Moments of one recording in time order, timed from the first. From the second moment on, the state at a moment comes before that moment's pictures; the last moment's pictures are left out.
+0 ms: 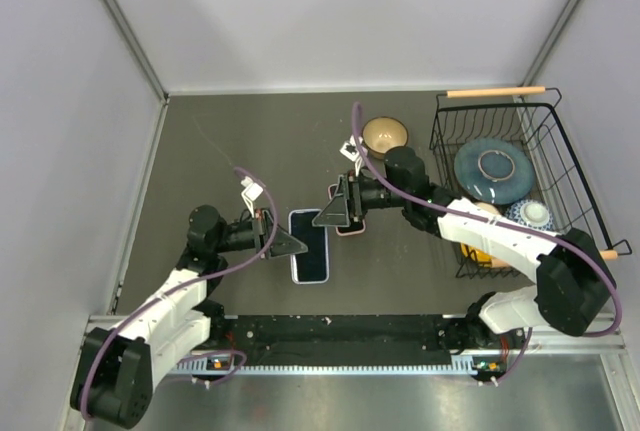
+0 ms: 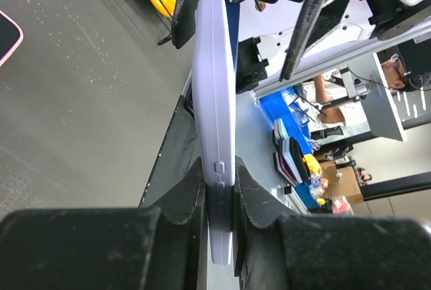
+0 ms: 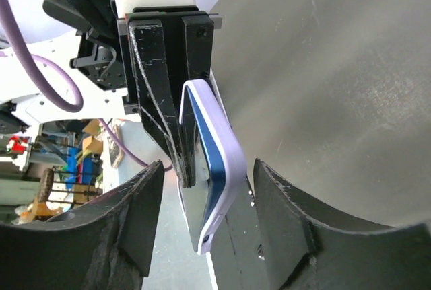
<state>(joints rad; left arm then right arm) -0.28 0.86 0.23 0.64 1.13 -1.02 0.74 1.36 0.89 0.18 -0.73 0.66</state>
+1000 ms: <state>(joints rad) -0.34 1.09 0.44 0.35 1.14 -0.77 0.75 1.30 0.91 -0.01 -0.56 0.52</state>
